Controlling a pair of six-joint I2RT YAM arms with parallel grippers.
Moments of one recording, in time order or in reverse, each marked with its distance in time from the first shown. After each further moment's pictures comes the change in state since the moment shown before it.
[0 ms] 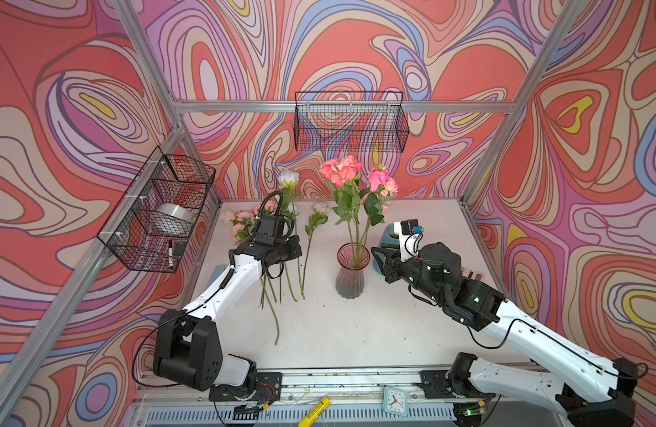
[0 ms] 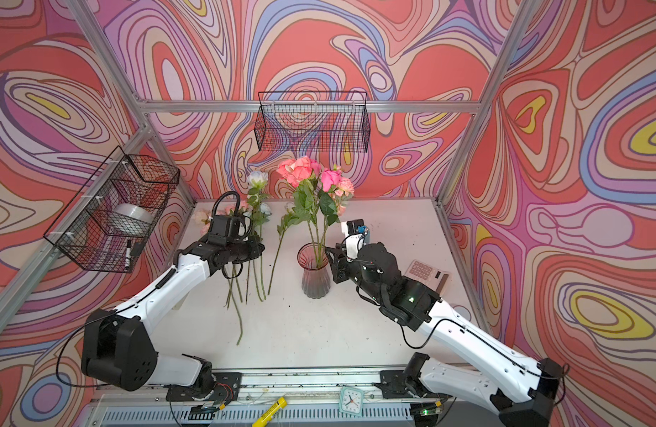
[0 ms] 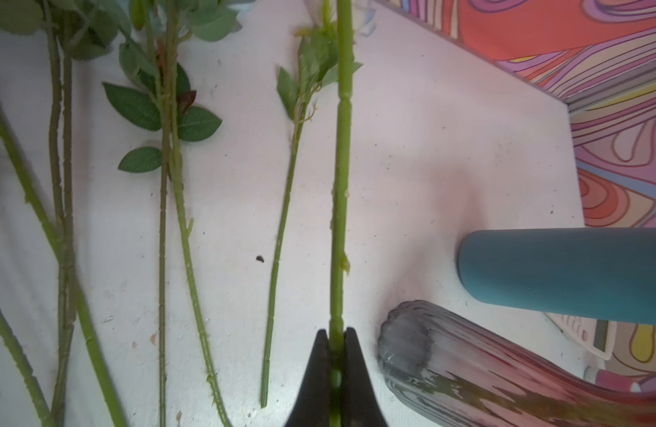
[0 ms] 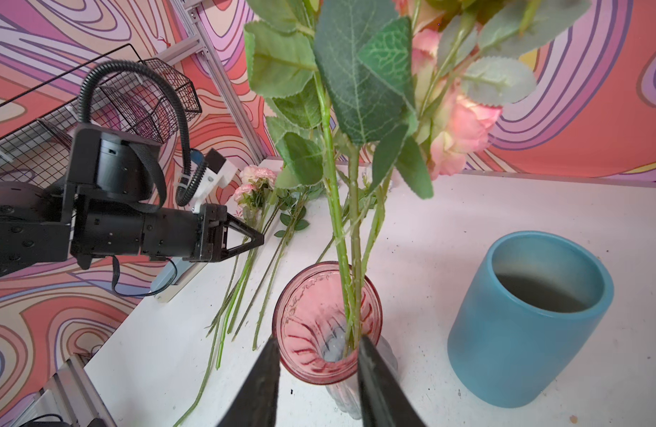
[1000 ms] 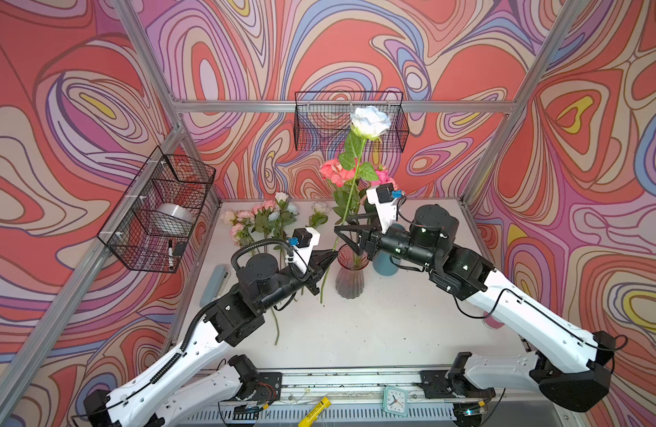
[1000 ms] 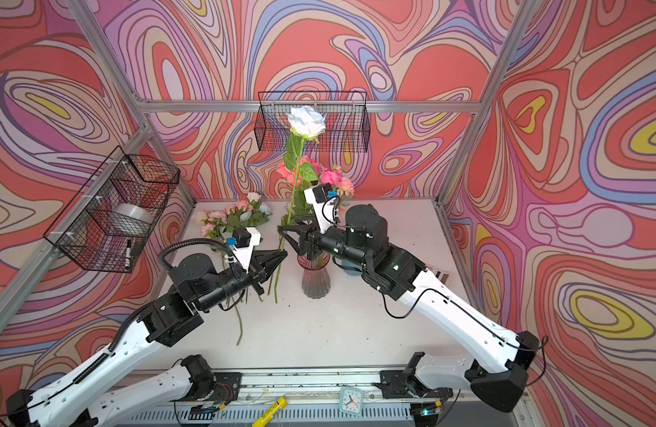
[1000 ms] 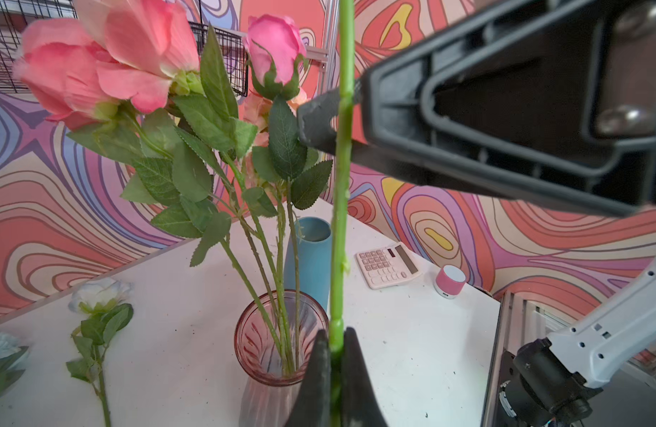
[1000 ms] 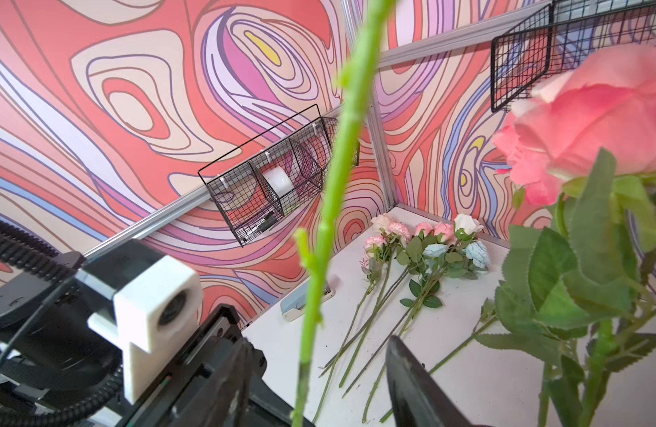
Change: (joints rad) left arm -0.497 -0.513 -0.158 0.309 -0.061 0.362; right arm 0.000 0.258 0.399 0.089 -0.427 -0.045
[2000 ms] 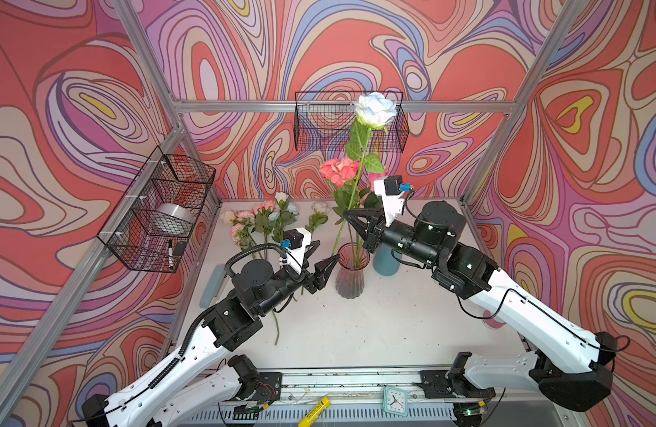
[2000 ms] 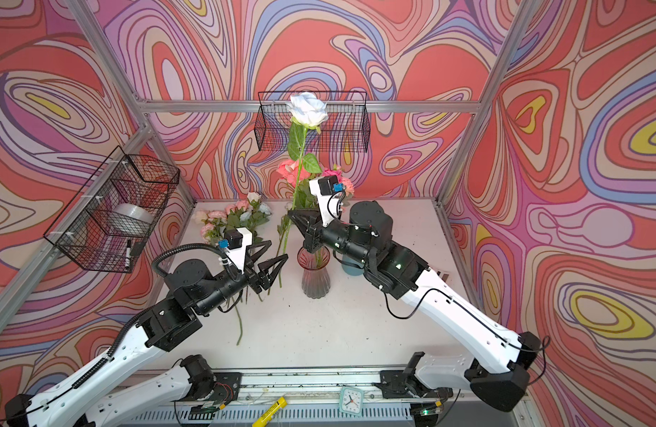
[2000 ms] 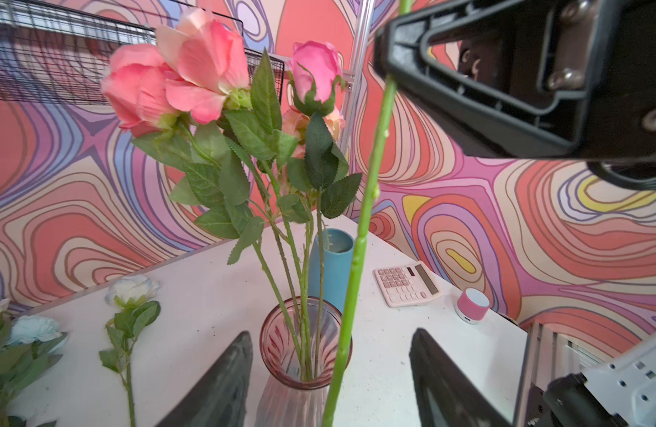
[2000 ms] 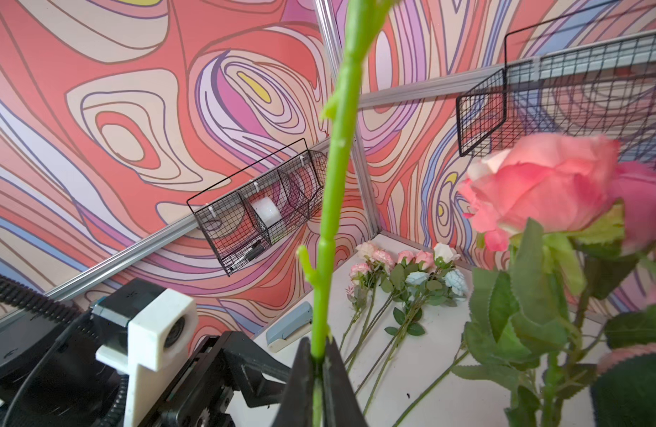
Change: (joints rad) left arm 0.000 -0.071 -0.061 0.063 -0.130 -0.020; right arm 0.002 0.000 0.071 0.010 0.135 -0.068
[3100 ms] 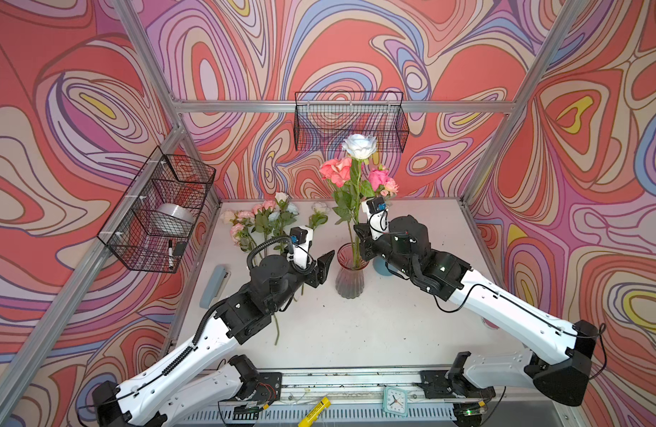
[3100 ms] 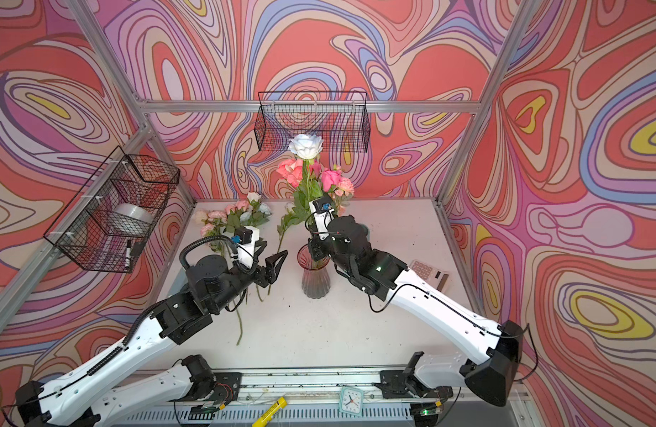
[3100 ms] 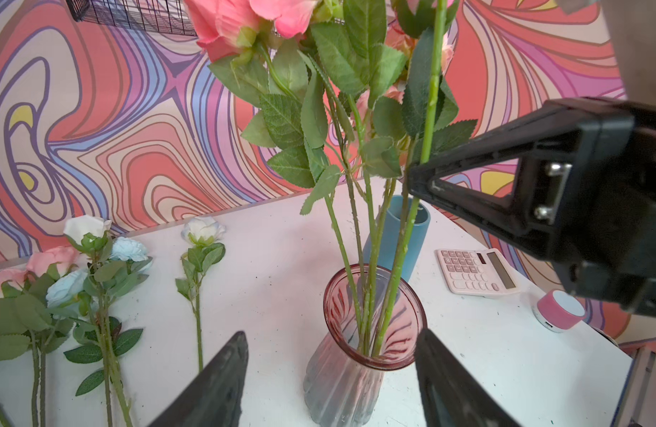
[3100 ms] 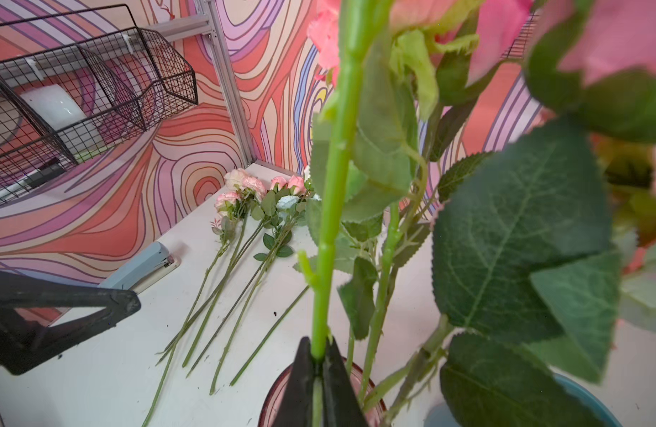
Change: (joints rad) left arm -0.002 0.108 -0.001 -0.074 -0.179 -0.033; right arm 0.000 0.036 -0.202 -0.077 0.326 -0.110
